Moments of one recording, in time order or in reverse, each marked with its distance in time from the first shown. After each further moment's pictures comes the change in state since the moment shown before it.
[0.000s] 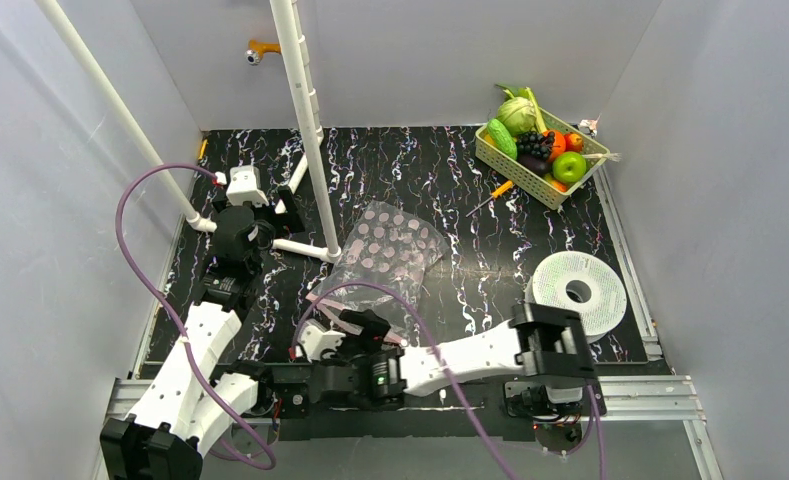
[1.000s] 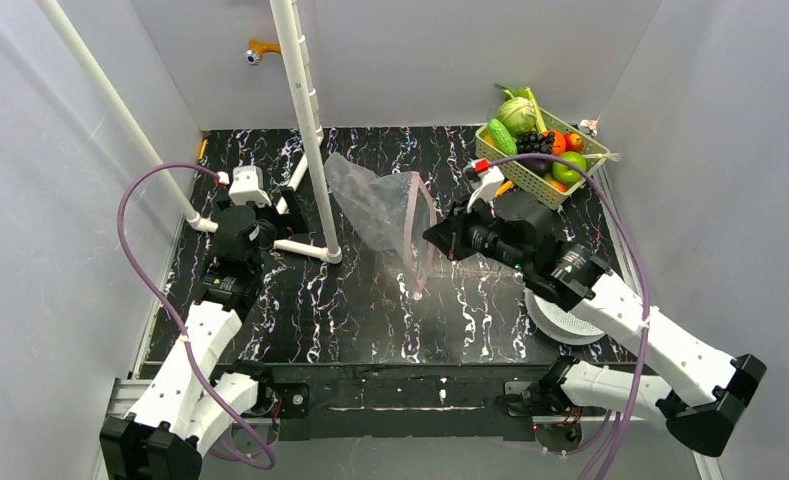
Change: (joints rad) left arm -0.008 0.006 0.003 -0.006 0.044 -0.032; right arm -0.793 -0.748 -0.136 0.004 -0.913 0.345
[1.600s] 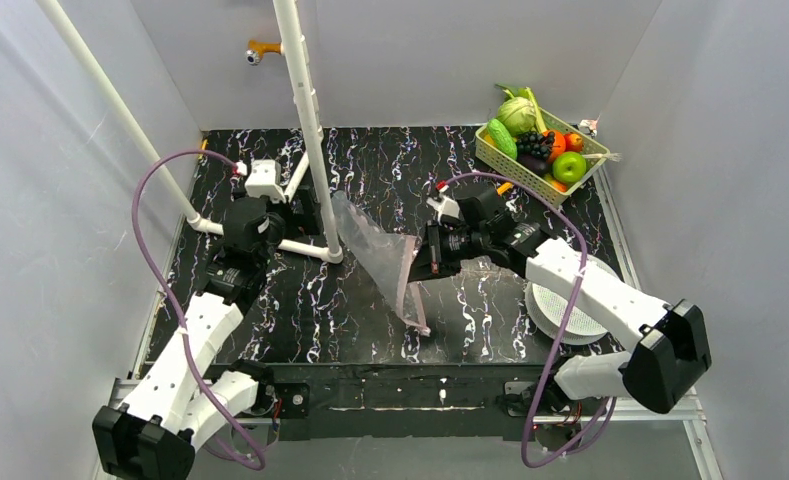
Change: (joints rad) left arm -0.094 0.055 0.128 -0.158 0.051 0.011; right arm -0.157 0.249 -0.024 -0.108 -0.622 0.295
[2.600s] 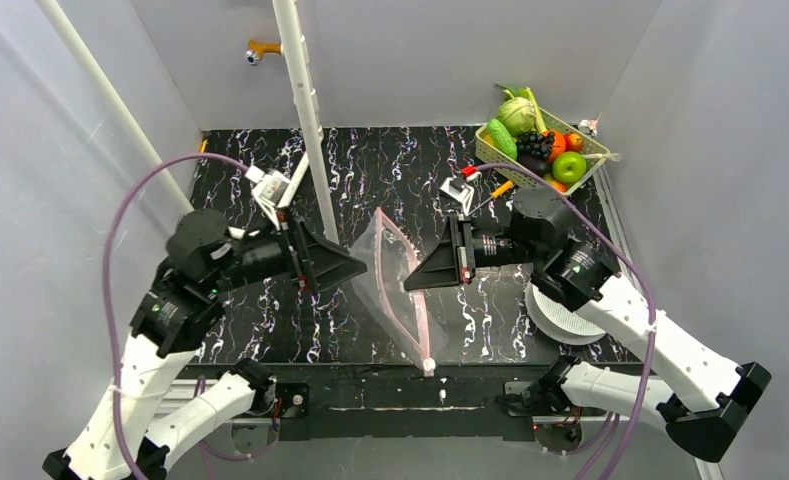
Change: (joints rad) left arm -0.235 -0.165 0.318 -0.336 0.731 -0.486; right arm 0.076 -0.279 0.037 0.230 -0.220 0.331
